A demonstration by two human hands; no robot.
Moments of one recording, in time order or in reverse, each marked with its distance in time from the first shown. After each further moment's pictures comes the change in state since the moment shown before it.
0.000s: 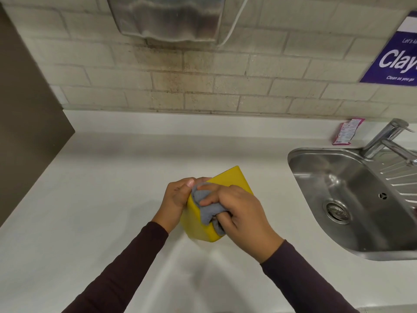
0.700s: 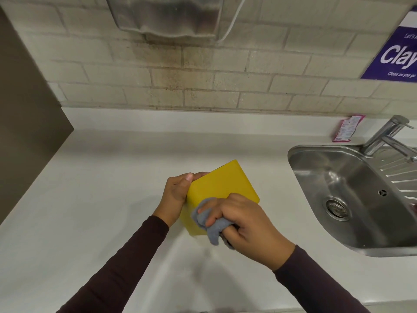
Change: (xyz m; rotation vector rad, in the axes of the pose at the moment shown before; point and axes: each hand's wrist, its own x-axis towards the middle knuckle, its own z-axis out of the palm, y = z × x) left_hand 0.007 -0.001 -0.002 0.006 0.024 -0.024; right_hand -0.019 0.010 -0.001 0.097 -0.138 -0.007
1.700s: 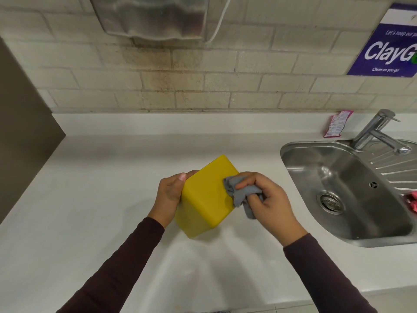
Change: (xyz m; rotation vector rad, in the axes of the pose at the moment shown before) left_hand -0.002 0.001 0.002 0.066 0.023 -0.012; right_hand -0.022 0.029 -0.031 0.232 0.429 0.346
